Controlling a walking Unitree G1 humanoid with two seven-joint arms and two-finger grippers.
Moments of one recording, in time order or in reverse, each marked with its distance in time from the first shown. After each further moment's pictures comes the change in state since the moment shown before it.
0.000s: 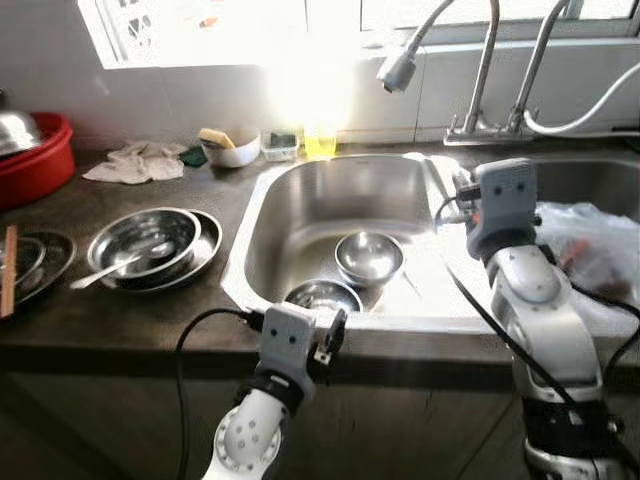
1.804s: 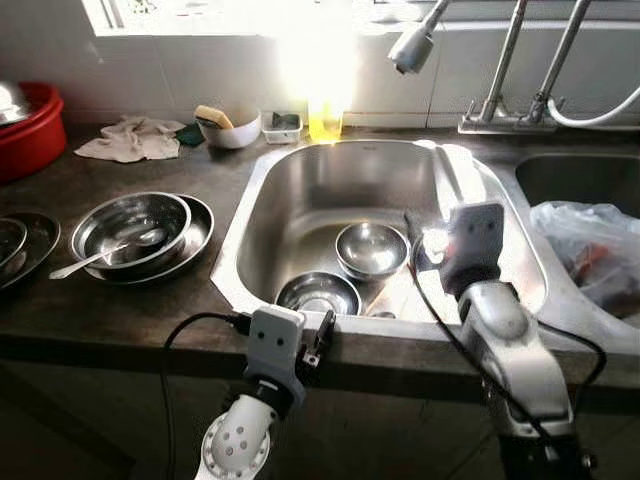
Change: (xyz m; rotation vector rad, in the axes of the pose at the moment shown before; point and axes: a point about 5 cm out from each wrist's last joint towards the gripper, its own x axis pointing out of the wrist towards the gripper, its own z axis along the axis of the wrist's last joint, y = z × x) left arm -0.006 0.000 0.000 -0.021 0.023 0.020; right arm -0.043 0.029 -0.037 0.171 0.036 0.017
